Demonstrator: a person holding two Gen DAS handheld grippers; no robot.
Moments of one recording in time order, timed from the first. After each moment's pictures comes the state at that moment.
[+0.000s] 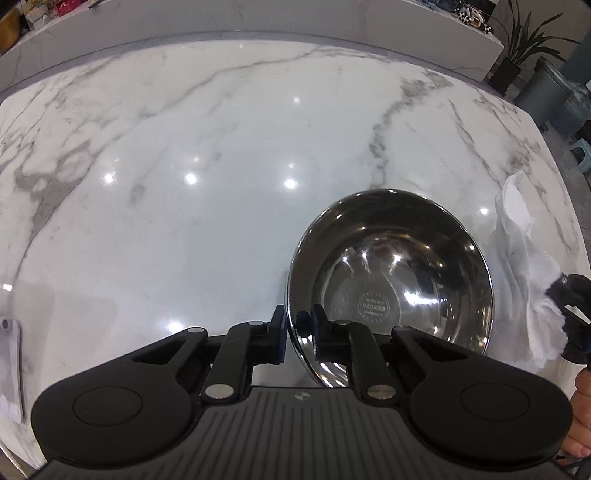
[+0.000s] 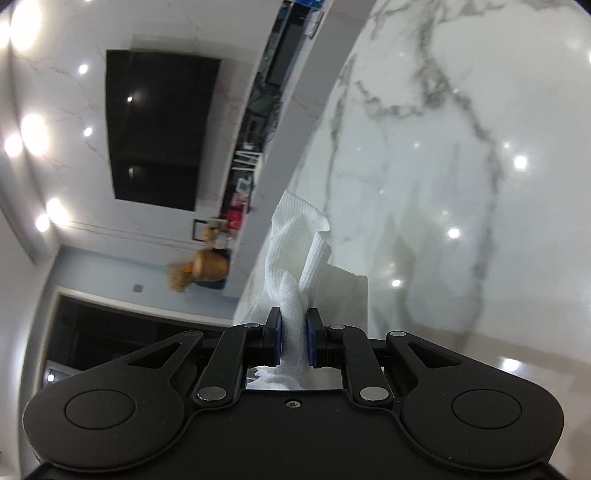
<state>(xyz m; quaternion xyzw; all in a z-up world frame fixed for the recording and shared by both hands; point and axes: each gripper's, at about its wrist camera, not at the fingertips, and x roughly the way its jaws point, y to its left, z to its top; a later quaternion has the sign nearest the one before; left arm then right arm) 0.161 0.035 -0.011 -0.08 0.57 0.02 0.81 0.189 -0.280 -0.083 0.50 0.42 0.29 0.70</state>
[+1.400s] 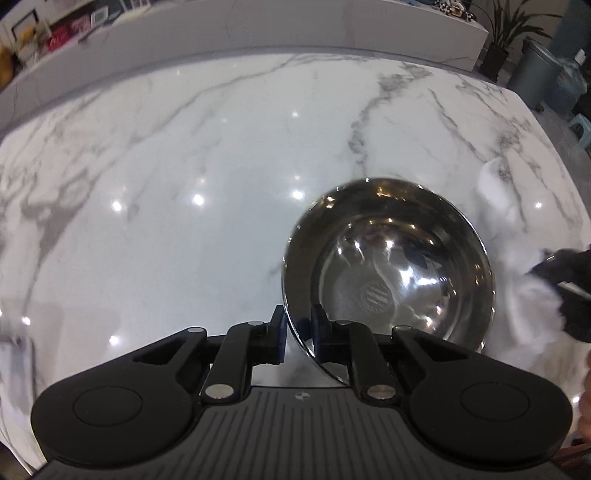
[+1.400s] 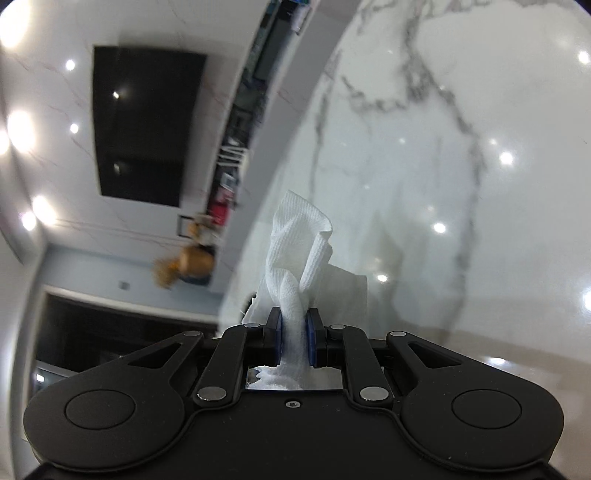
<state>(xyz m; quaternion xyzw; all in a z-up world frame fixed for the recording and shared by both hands) 0.155 0.015 -0.006 -0.02 0.56 0.03 0.83 0.179 -0.290 -0.086 0.51 0.41 0.27 0.71</state>
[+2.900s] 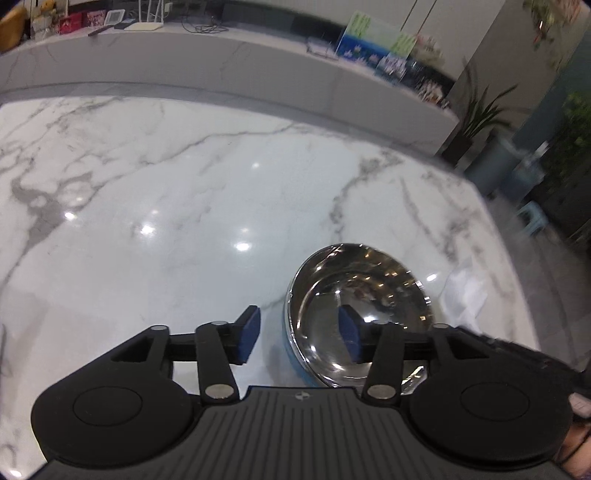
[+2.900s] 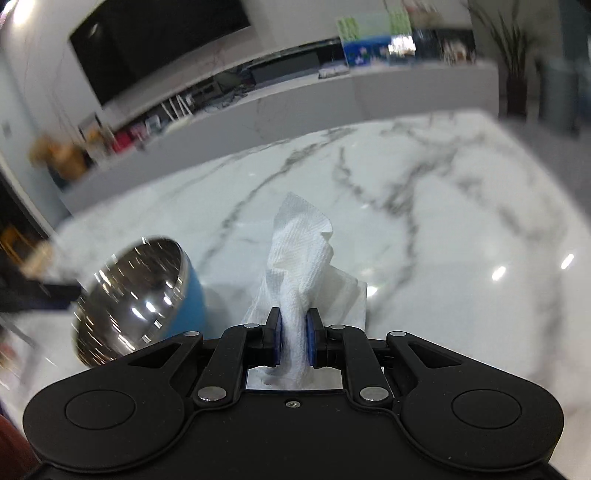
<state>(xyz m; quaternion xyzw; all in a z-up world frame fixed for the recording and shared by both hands) 0.112 0.071 0.024 -0.18 0.45 -0.05 0.88 0.125 -0.233 -0.027 0.07 0.41 0.14 0.90</state>
